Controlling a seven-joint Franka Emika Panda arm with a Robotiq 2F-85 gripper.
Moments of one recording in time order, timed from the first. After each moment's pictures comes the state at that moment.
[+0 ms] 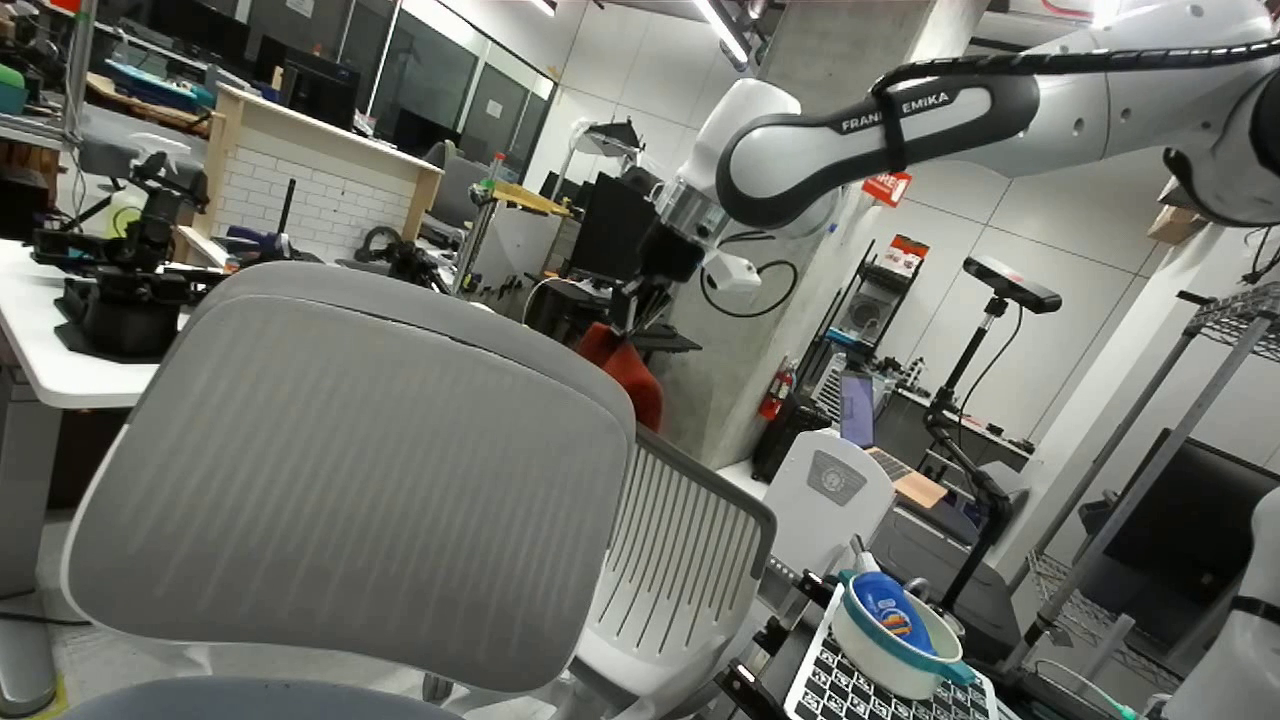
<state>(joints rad) 0.10 0.39 -0.02 -1.82 -0.07 2.41 -0.08</state>
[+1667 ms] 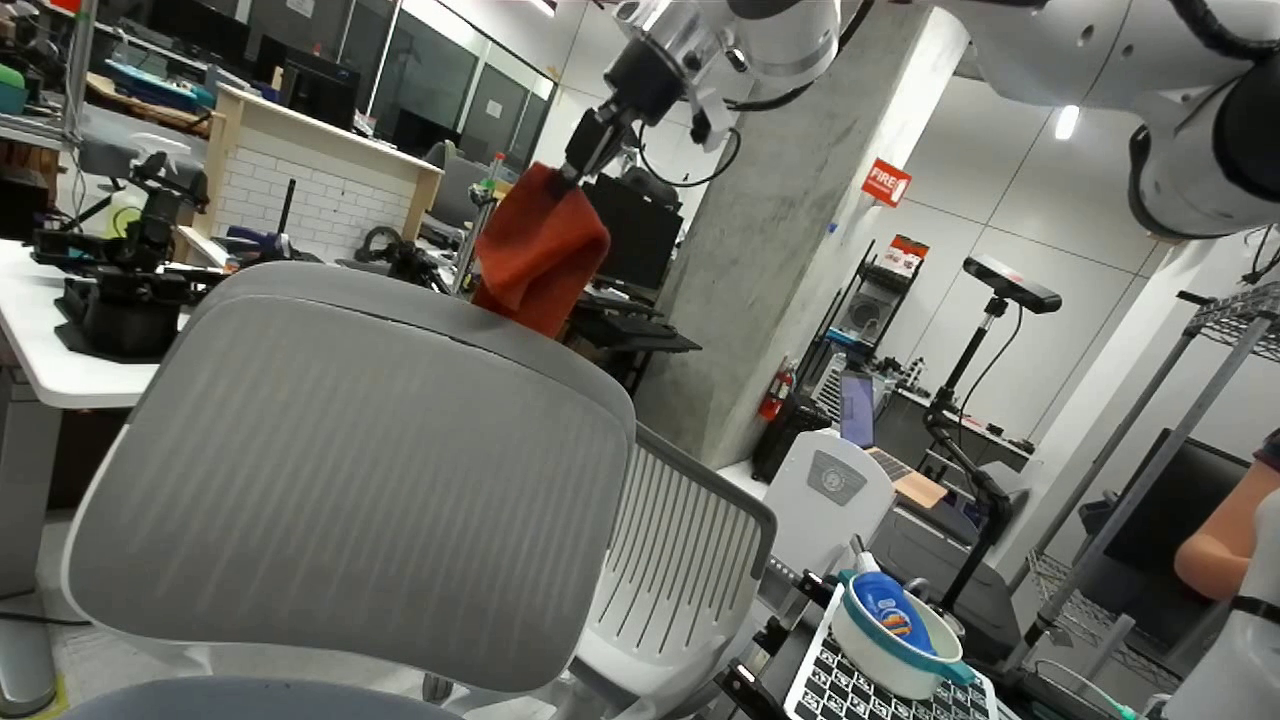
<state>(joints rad) 0.09 0.50 0.13 -1.30 0.06 2.10 -0.44</state>
